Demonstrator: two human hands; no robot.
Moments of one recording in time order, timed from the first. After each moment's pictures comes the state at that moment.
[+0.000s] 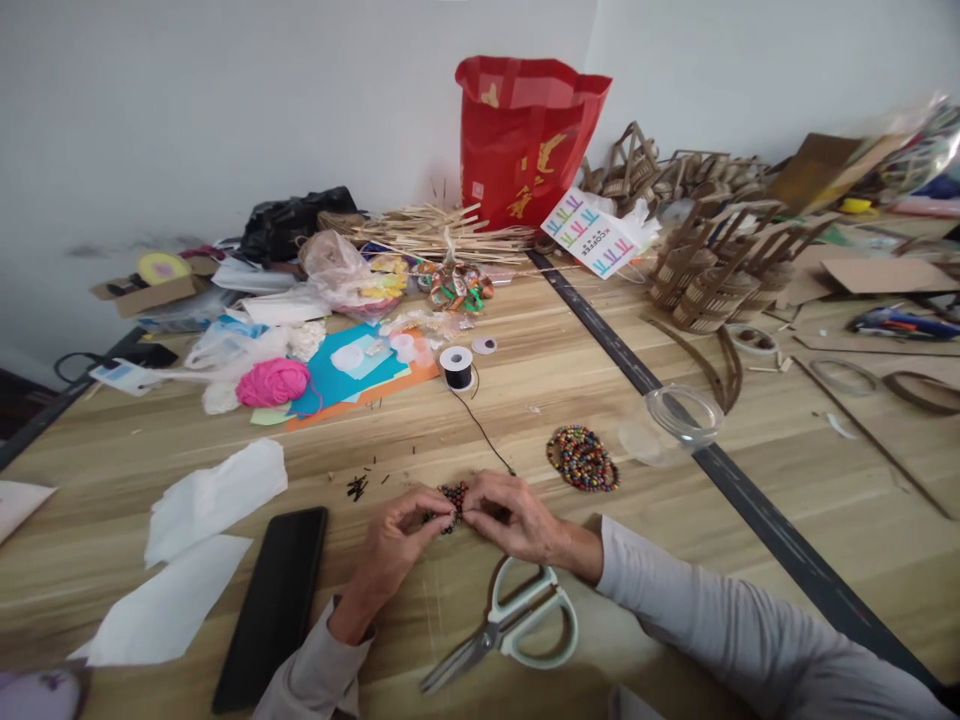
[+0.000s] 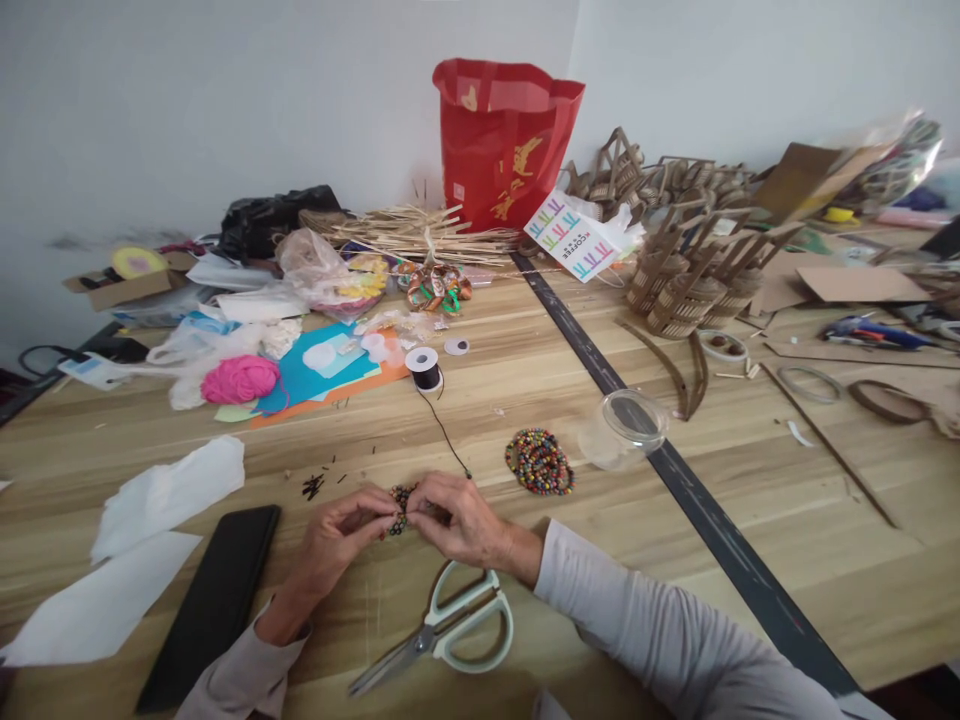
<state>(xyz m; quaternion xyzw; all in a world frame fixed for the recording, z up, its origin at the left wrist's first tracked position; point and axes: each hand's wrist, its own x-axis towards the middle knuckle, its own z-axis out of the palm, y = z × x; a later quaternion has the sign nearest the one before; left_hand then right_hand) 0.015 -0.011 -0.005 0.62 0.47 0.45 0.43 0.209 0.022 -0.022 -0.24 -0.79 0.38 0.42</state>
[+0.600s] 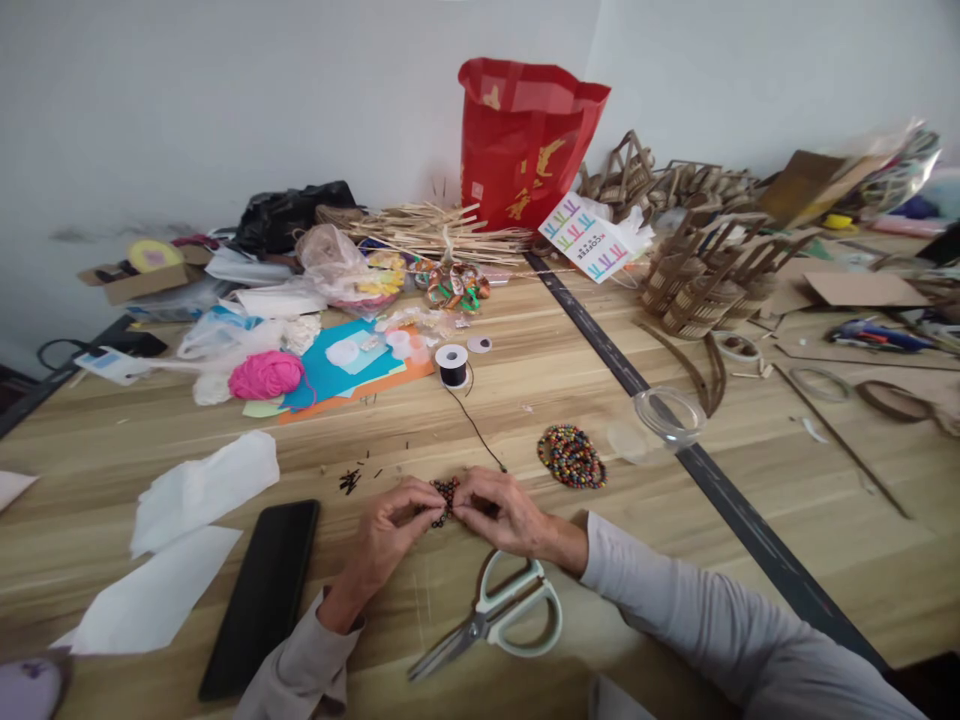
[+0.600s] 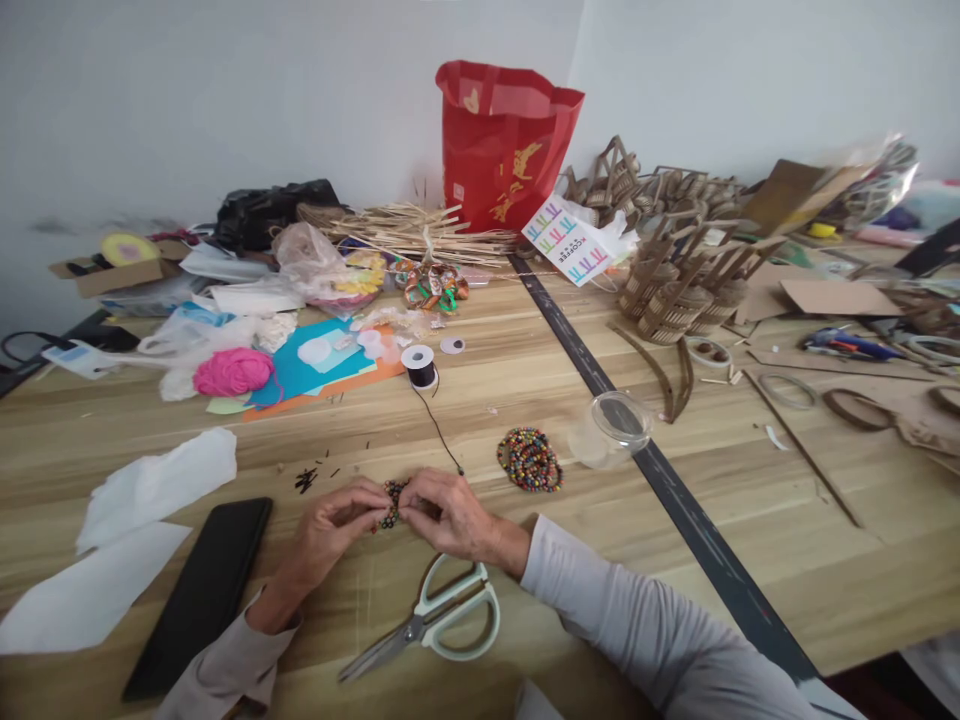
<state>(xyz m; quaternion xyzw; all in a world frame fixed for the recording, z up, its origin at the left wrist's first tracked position) 0.014 -0.009 -0.009 0.64 0.44 0.47 0.42 0.207 0.021 -0.019 -0.24 -0.80 0.37 0.41</state>
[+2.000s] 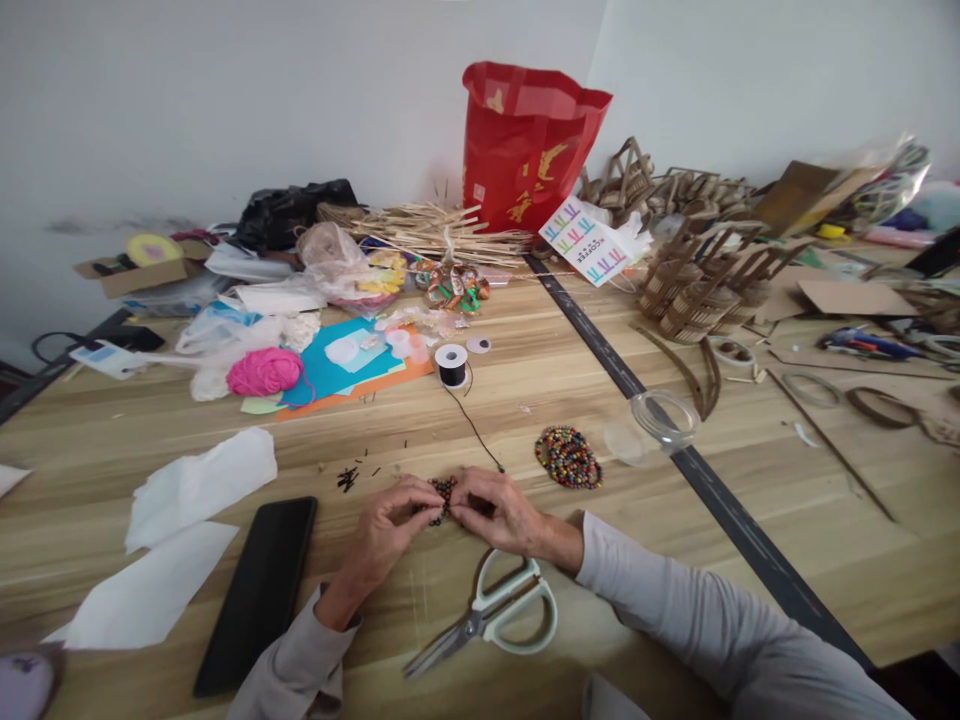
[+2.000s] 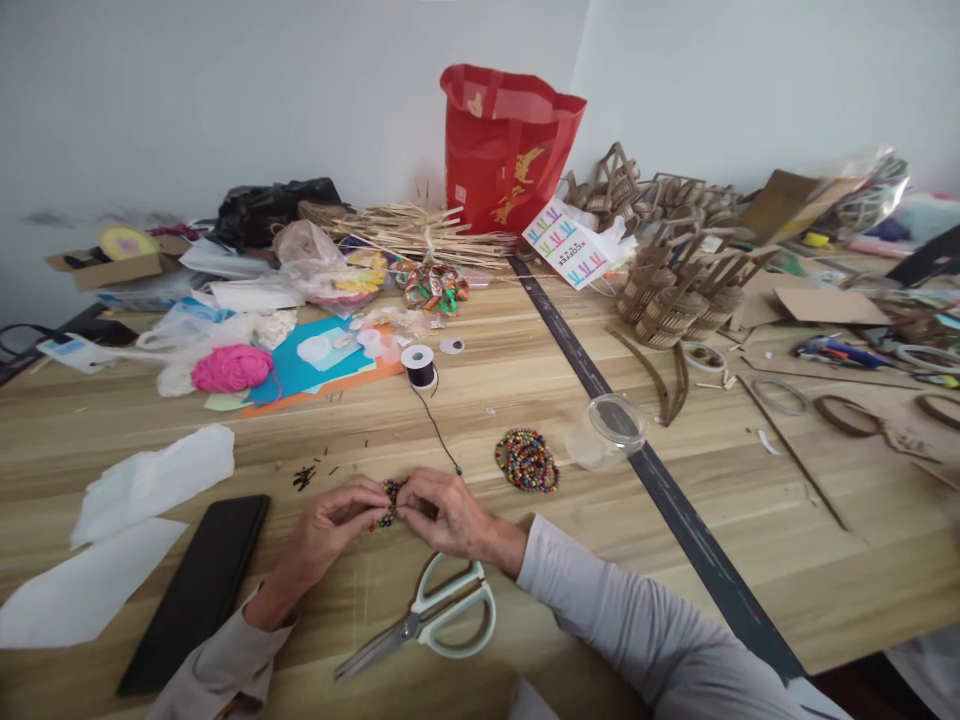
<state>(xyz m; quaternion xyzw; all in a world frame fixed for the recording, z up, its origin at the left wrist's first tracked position) 0.014 -0.009 -0.013 0.63 0.43 0.48 0.43 0.206 0.022 -0.025 -0.24 -0.81 0.36 0.40</state>
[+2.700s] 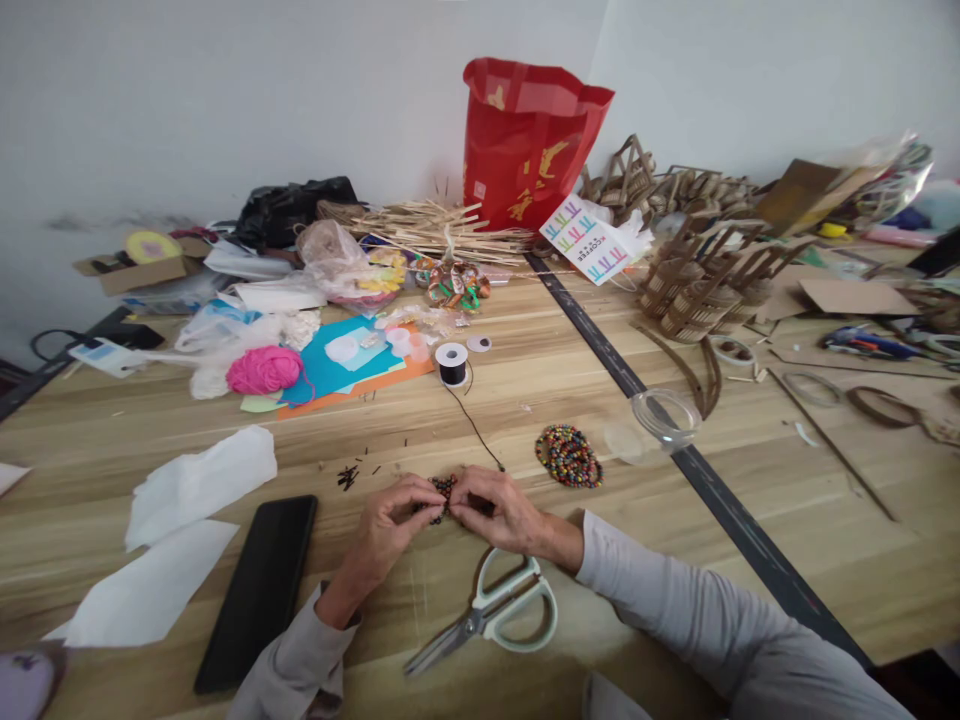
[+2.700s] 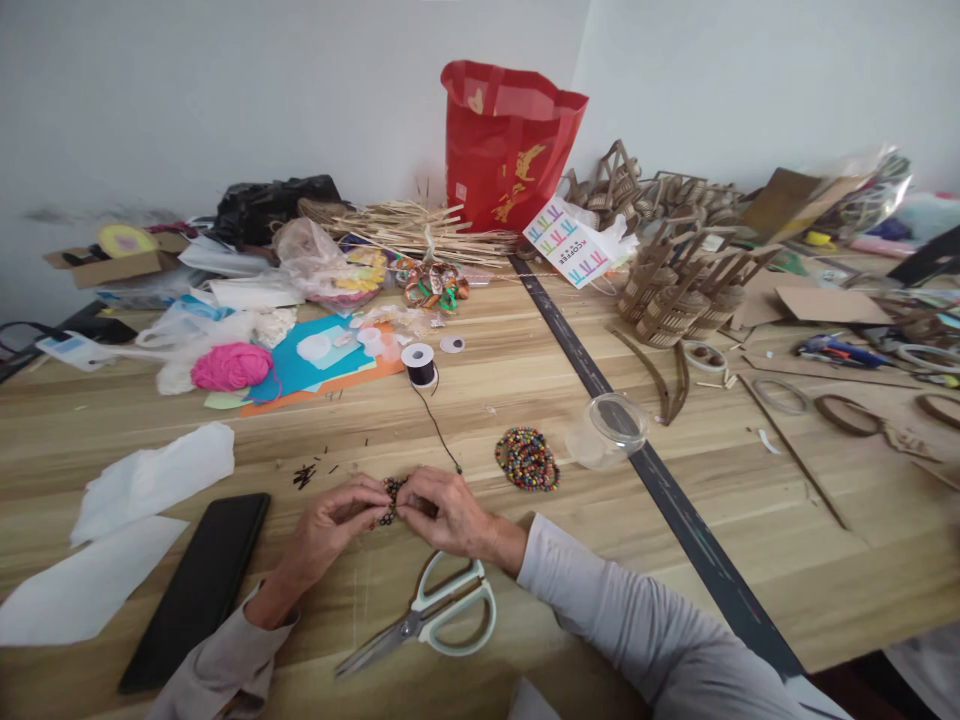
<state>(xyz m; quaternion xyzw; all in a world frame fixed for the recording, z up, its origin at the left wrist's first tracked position) 0.015 -0.010 -0.012 0.63 0.44 0.47 0.43 0.206 0.021 -0.023 -0.24 -0.81 0.36 0.40</state>
